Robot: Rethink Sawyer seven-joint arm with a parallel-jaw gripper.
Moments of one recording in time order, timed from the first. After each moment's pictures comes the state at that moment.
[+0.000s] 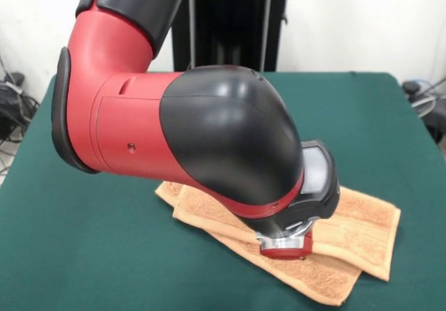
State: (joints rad) arm -0.18 0.19 -0.27 0.34 0.58 1.51 3.04
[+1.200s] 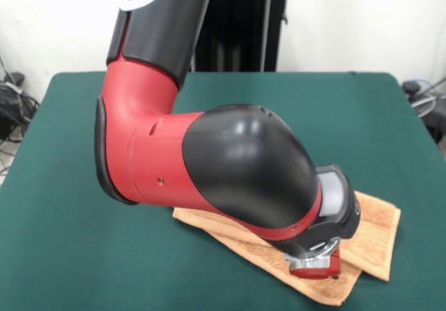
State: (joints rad) arm -0.17 0.21 -0.12 0.39 0.58 1.41 3.04
